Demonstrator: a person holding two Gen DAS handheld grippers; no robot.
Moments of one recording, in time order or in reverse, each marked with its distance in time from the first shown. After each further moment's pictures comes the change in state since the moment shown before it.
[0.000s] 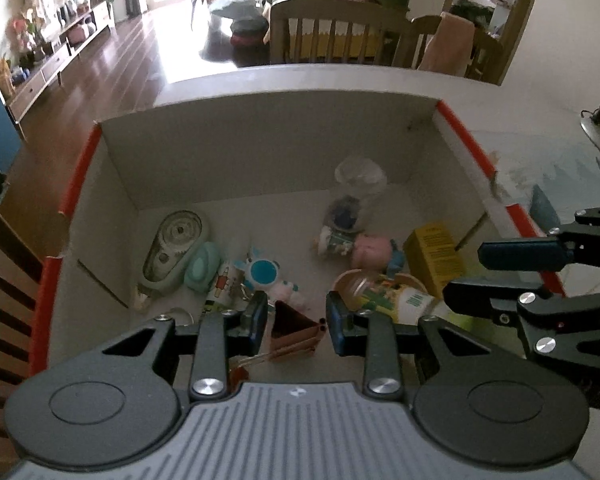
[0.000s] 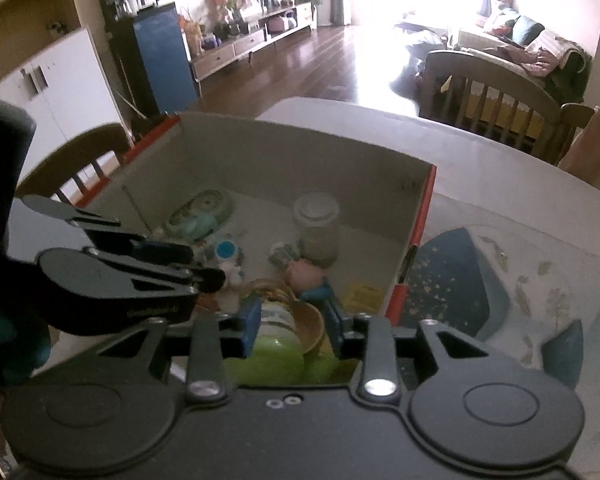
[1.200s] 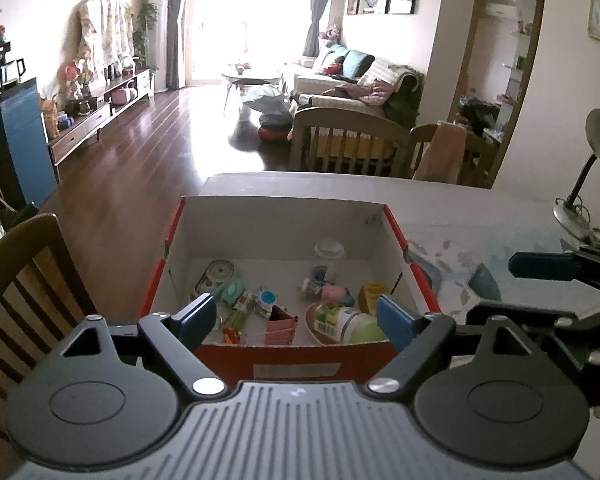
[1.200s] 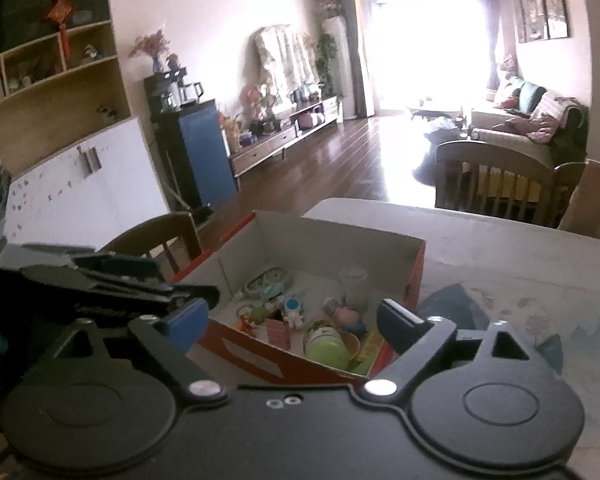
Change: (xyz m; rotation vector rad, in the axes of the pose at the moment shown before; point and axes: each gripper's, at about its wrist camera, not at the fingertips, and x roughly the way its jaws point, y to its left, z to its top) left arm -0.156 -0.019 -0.048 -0.105 -0.306 0.040; right arm -0.132 0.015 -0.042 0.015 -0.315 0.098
